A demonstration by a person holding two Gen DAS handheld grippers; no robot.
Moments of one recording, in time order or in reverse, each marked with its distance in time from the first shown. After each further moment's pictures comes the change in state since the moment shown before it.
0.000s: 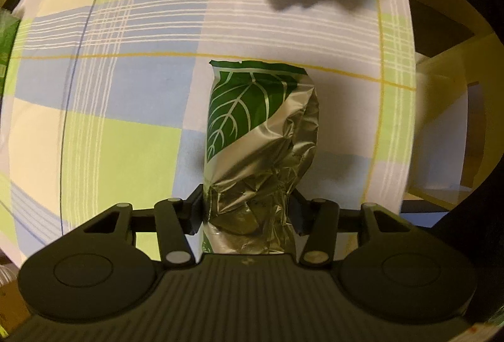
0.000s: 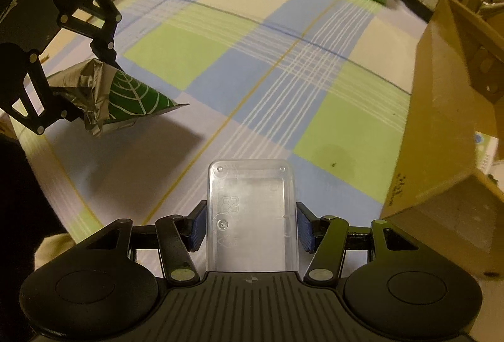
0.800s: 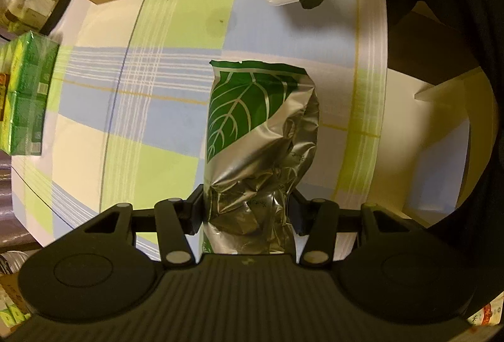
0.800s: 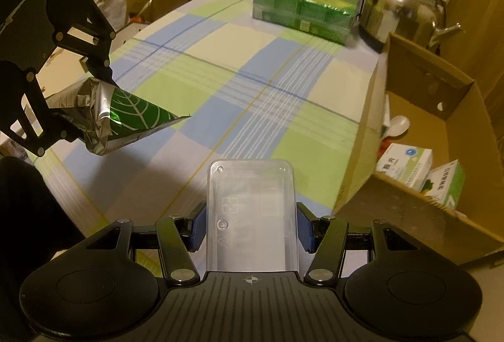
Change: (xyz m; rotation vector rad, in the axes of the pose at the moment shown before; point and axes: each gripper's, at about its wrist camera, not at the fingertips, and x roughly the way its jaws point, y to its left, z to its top) left arm -0.067 -0.022 0.040 -0.040 -0.025 0.106; right arm -0.089 -0.003 -0.011 0.030 -0.142 -0.066
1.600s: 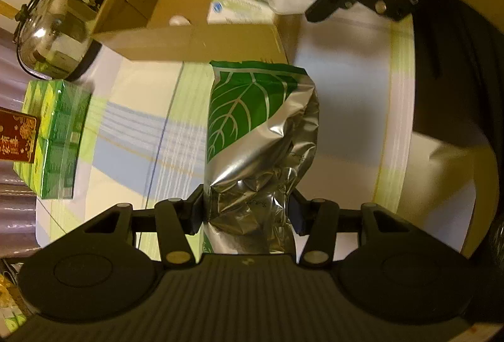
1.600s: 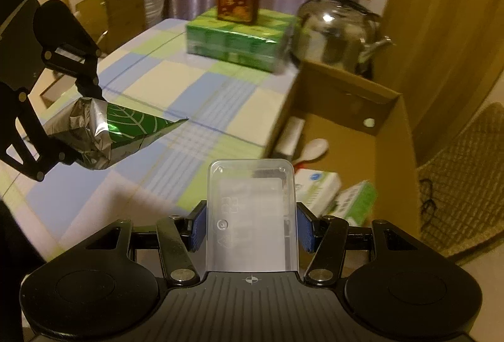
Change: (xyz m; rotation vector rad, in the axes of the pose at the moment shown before) left arm -0.043 0.038 0.088 -0.071 -0.120 0.053; right arm -0.055 -0.086 0.019 0.074 -0.080 -0.137
